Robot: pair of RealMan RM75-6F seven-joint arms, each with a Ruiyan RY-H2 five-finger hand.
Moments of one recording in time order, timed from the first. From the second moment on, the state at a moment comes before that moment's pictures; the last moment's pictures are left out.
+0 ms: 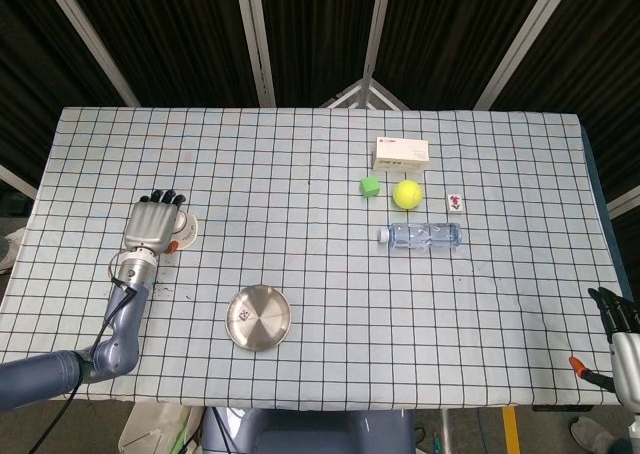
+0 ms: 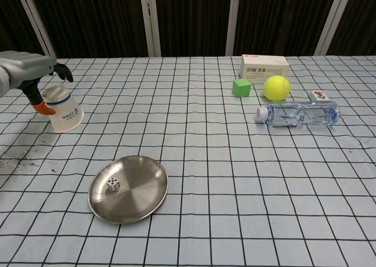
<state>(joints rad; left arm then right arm) -0.80 -1.50 -0.18 -1.41 0.64 1.06 0.76 -0.05 -1.03 0.04 -1.69 -1.48 1.54 -0.09</state>
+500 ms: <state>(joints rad) -0.81 -1.52 -0.17 -1.40 0.64 1.05 0.76 -0.05 -1.03 0.04 -1.69 -1.48 1.54 -0.08</state>
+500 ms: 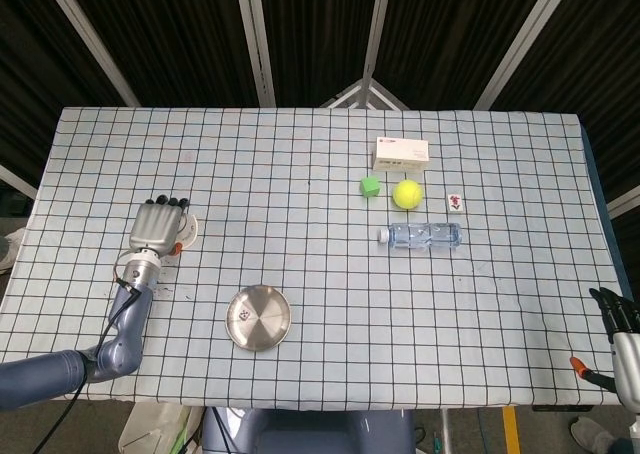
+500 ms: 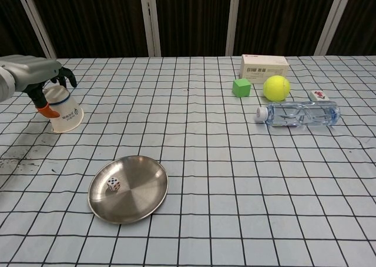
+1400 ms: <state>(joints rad) -0.81 -1.49 -0.17 -1.44 0.61 1.08 0.80 -0.05 -1.03 0.04 -1.70 -1.47 1.54 -0.09</state>
